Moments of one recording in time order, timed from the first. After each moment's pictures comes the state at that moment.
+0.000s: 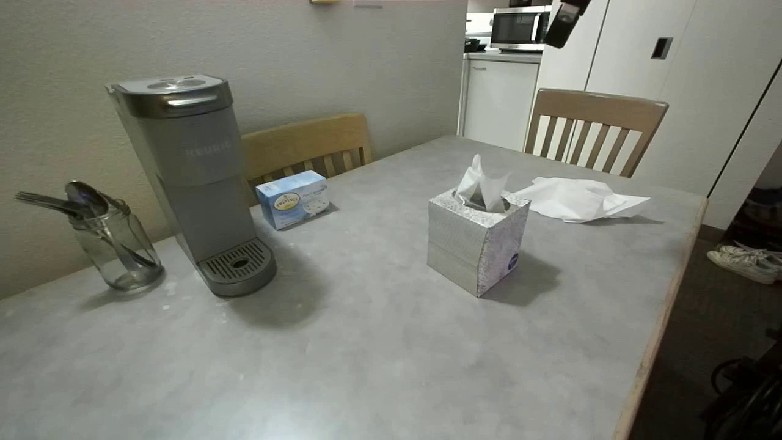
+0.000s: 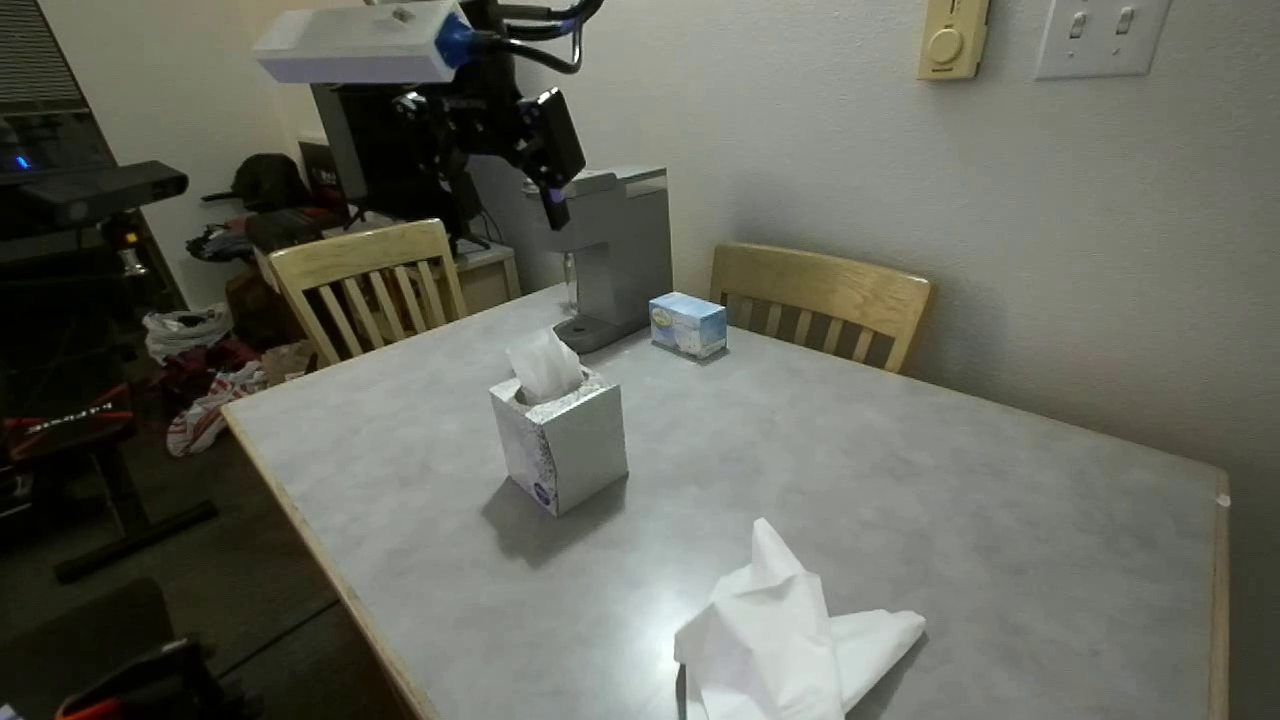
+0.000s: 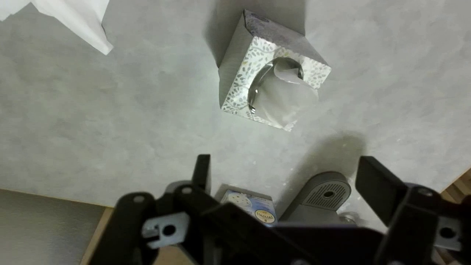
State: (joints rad) arm 0.06 -0.23 -0.15 -2.32 0.17 2.36 -0.55
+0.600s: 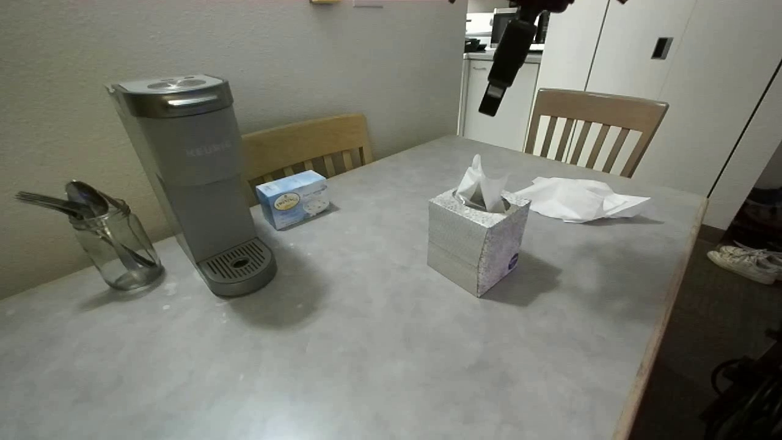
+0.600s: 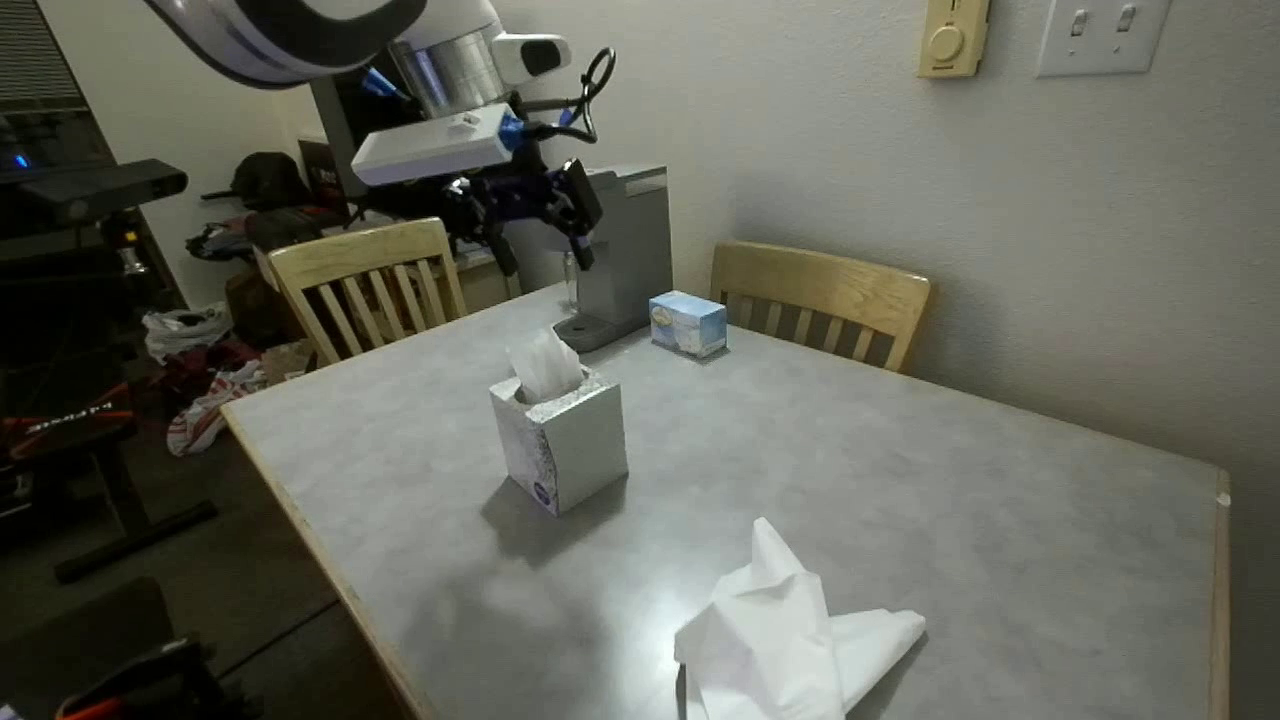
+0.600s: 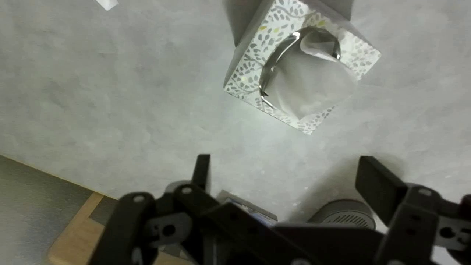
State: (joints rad) arm 0.06 -0.01 -0.03 -2.26 -0.03 2.56 -0.40
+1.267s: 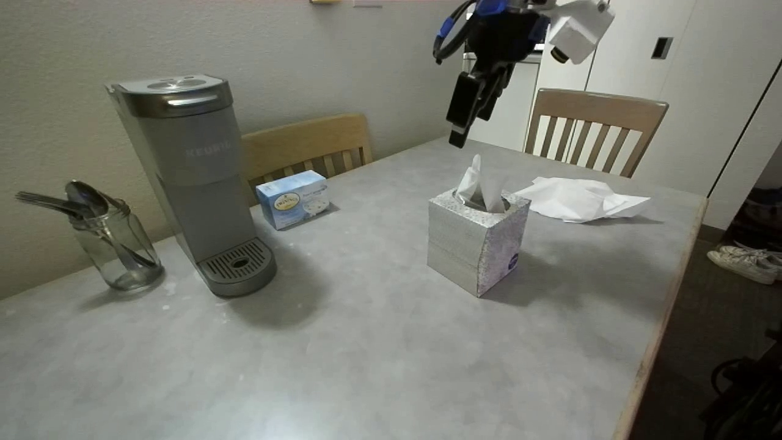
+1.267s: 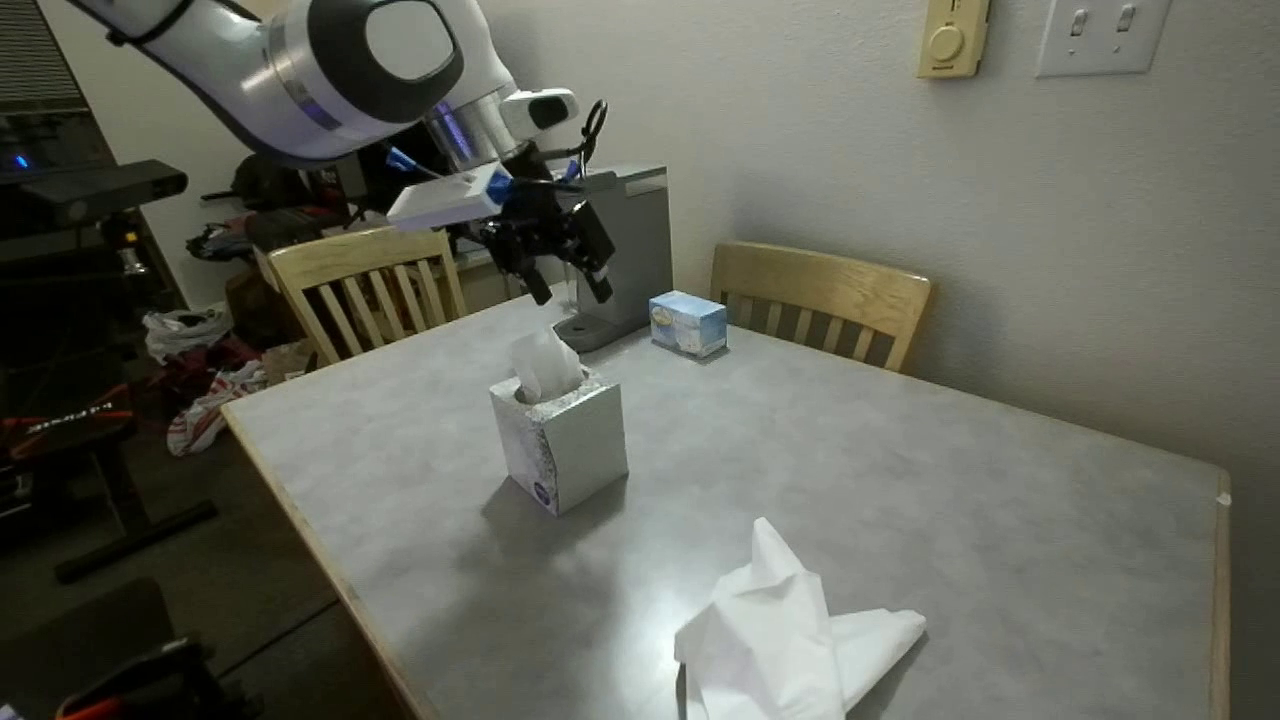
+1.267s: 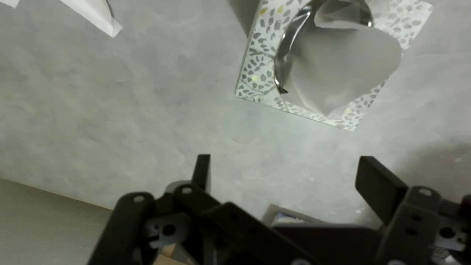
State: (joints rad) arm 0.06 0.13 -0.01 -2.21 -0.32 2.64 0.08
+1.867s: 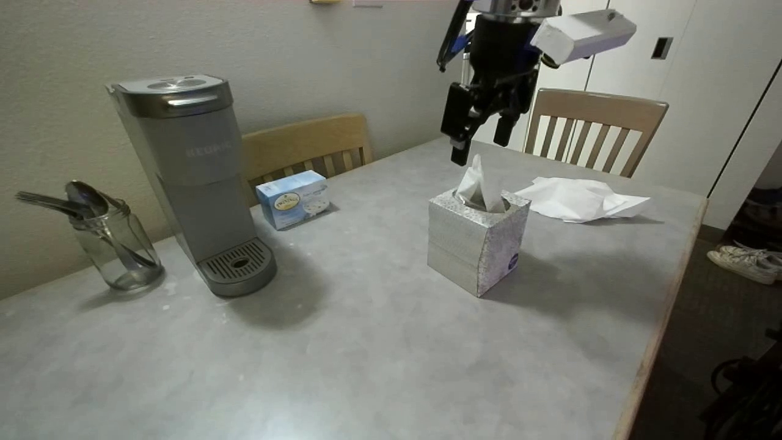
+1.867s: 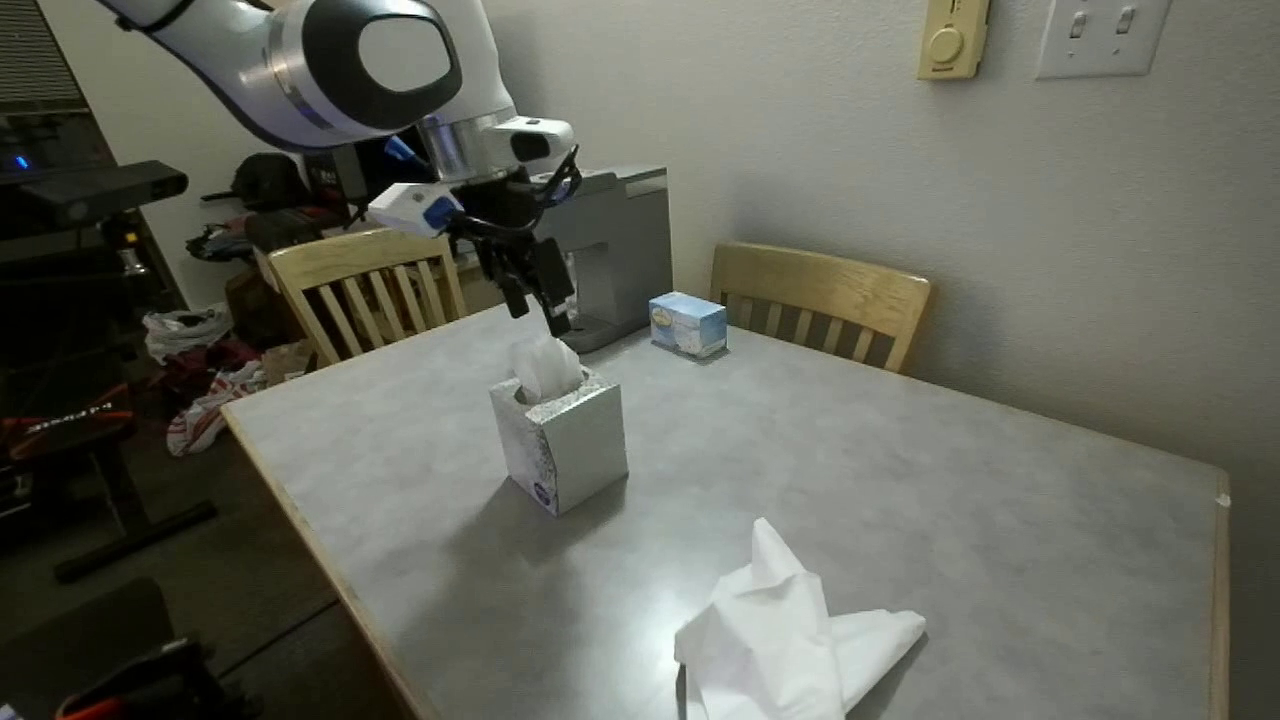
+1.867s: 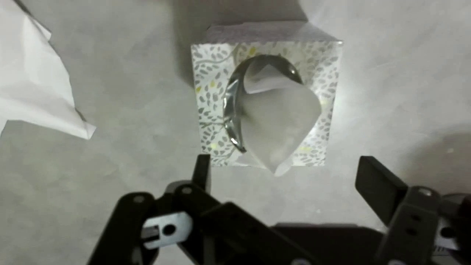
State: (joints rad) arm 0.08 0.14 0.01 -2.19 -0.14 2.48 0.27
